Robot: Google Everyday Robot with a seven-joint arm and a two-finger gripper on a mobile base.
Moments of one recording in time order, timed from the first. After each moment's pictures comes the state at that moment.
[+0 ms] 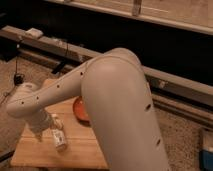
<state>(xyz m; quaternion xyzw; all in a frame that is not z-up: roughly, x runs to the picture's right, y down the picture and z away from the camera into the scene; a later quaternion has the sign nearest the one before) -0.277 0.222 0.697 -0.32 0.19 0.44 0.82</state>
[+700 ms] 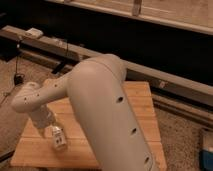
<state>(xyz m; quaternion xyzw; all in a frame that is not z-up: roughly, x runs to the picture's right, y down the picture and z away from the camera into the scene) -0.279 0.226 0.749 -0.32 0.23 0.43 0.81</state>
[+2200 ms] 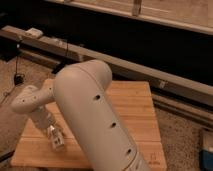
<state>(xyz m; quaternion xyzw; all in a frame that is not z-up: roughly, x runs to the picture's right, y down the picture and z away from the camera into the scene) -0.280 0.242 0.779 -0.33 0.27 0.39 0.82</state>
